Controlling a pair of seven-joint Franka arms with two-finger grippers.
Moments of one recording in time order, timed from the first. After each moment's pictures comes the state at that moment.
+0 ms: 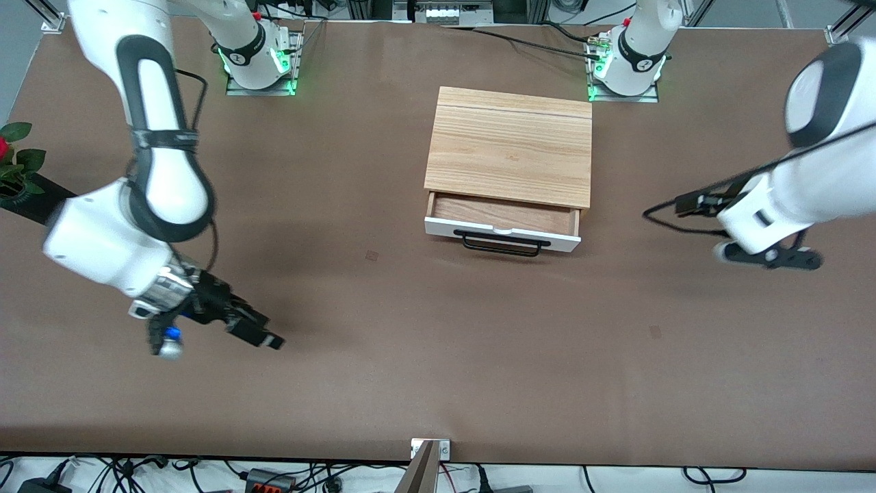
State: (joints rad) left arm -0.02 0.28 -0.11 -1.37 0.05 1.44 -0.06; right arm 0.40 0.58 -0.34 -1.46 0.94 2.22 0.28
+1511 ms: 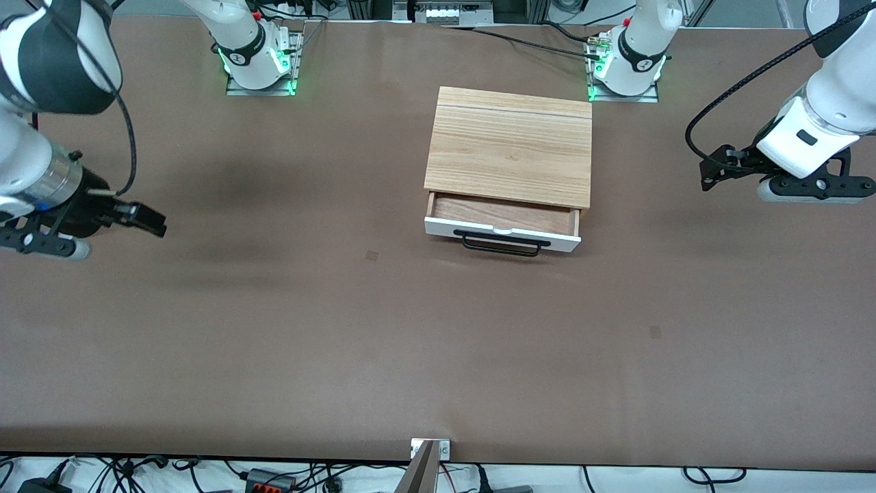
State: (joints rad) left arm -0.03 -0.04 -0.06 -1.78 0.03 1.73 -0.07; right arm 0.07 0.14 0.01 -1.63 -0.04 1.76 0.24
